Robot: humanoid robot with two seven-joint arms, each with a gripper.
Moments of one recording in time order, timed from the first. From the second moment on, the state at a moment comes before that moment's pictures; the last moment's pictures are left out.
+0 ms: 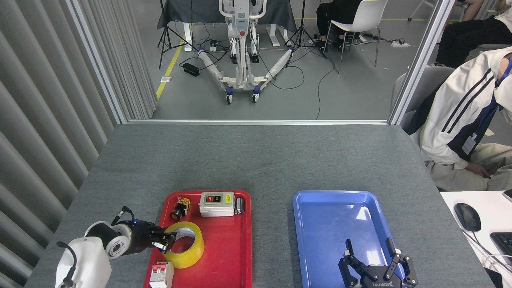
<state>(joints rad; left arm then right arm) -0.44 0.23 -0.01 -1.05 -1.31 -0.70 -0.81 0.19 -0.12 0.12 -1.58 1.42 0.12 -0.24</state>
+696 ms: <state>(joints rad) -0.46 0.20 0.01 -1.13 -1.00 -0.78 -0.78 0.19 -0.12 0.13 -1.59 1.42 0.12 -0.27</state>
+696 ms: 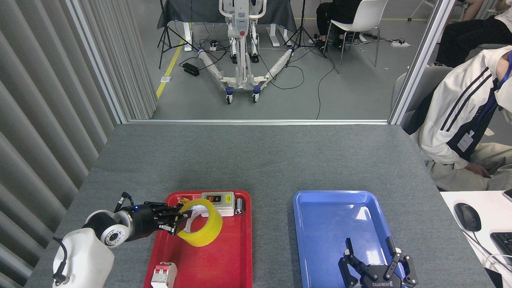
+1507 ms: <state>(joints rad) -0.41 -0.08 -0.26 -0.98 -0.40 -0.79 -0.73 0.20 -0.19 0.12 -1.59 1.47 -0.64 -0.56</state>
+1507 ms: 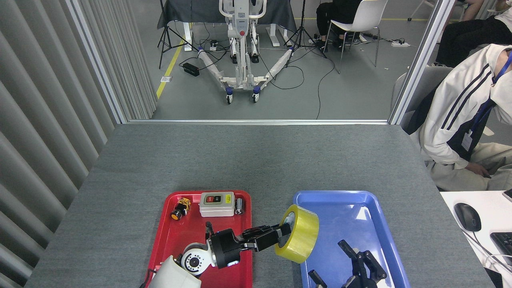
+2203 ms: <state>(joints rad) -0.36 -0.08 -0.34 -1.04 -0.43 -0.79 -0.74 0.21 -0.20 0.17 -1.59 1.55 -0.68 -0.52</state>
